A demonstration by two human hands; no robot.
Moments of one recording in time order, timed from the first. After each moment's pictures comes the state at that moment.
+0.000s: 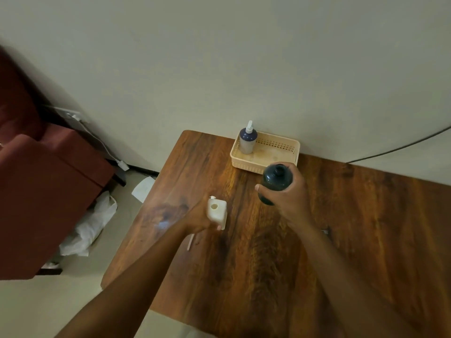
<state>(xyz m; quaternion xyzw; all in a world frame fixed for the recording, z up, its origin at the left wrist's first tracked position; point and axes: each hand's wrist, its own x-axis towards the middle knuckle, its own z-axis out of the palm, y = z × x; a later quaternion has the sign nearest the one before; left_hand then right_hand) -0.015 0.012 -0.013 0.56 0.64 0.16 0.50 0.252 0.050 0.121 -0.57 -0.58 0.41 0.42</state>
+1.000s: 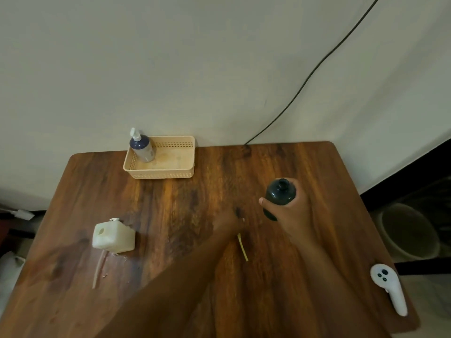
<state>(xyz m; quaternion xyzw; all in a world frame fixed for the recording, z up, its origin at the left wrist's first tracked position) 0.378 0.046 -0.046 0.63 0.66 -0.02 0.41 0.520 -0.021 0.104 -0.71 -0.44 0.31 0.46</state>
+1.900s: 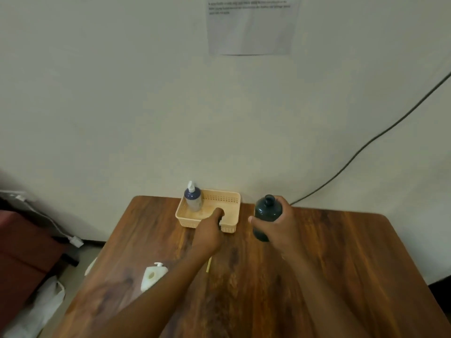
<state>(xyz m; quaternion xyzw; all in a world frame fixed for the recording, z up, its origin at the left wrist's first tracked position) 0.213 0.115 0.093 0.66 0.67 0.20 0.28 0.408 0.084 0.162 -0.62 -0.53 0.37 0.45</state>
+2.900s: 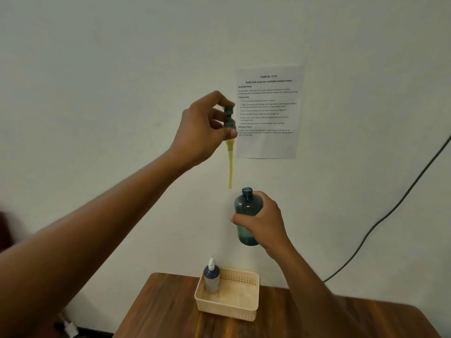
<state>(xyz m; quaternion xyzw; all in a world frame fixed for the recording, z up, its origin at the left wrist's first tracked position) 0.148 0.097 0.548 0.72 0.42 0.54 0.09 0.308 0.109 0.373 -0.48 -0.63 0.32 0.52</state>
